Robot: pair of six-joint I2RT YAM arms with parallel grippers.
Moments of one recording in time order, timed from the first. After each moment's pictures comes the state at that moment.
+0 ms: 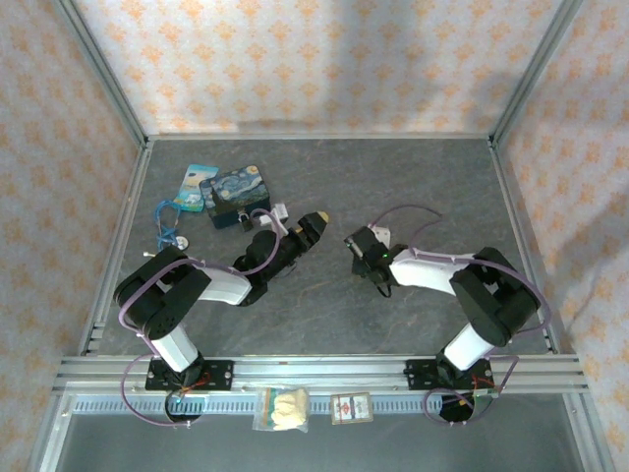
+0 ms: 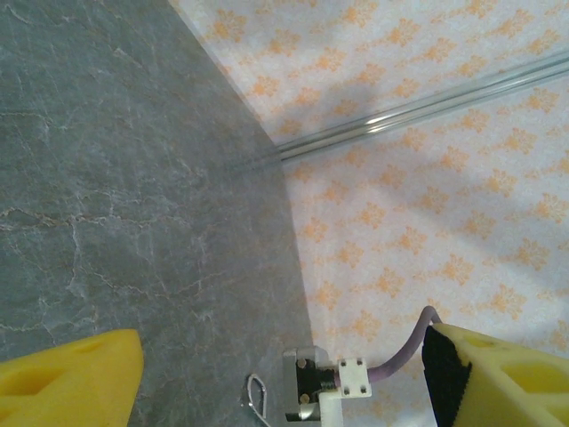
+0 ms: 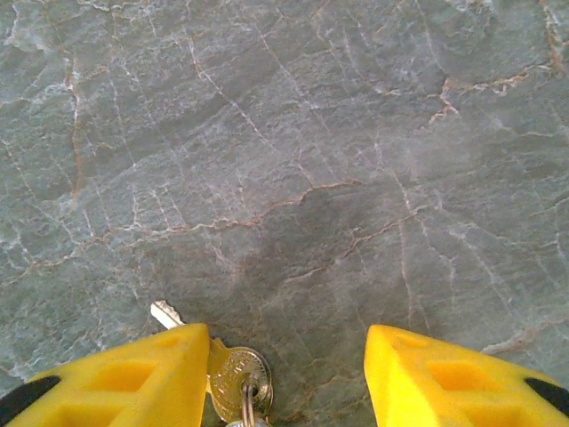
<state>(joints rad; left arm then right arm) -0.65 1.68 0.55 1.03 0.00 -1.22 0.69 1.60 0.76 -0.30 0.30 0.76</state>
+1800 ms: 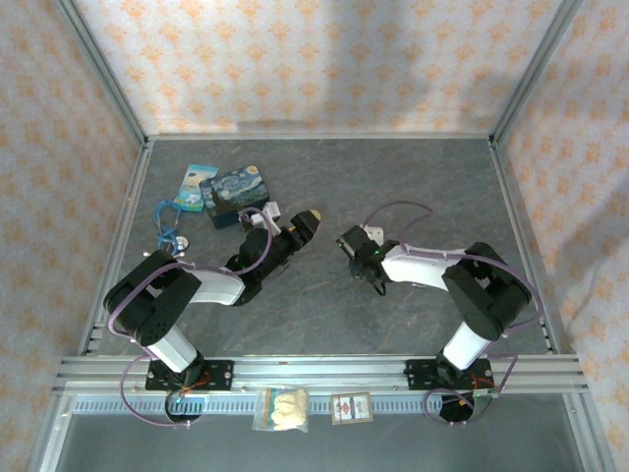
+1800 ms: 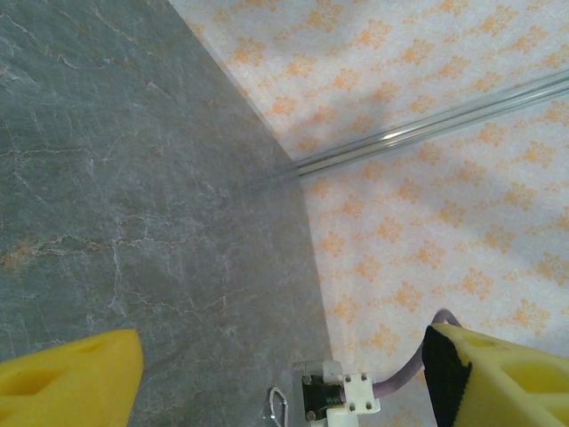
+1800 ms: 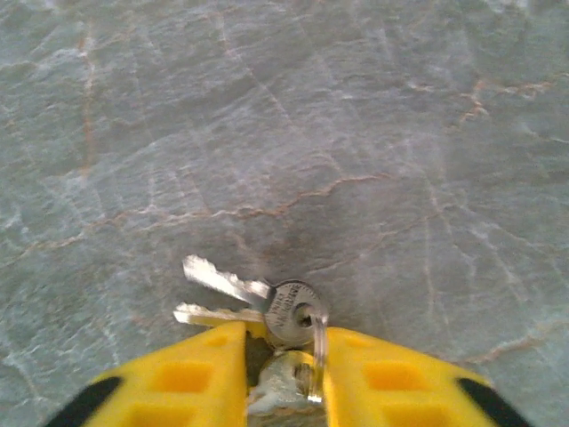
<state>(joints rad) -0.61 1.62 0.52 0.97 0.00 -1.19 0.72 1.66 0.82 -0.38 0.34 0.72</state>
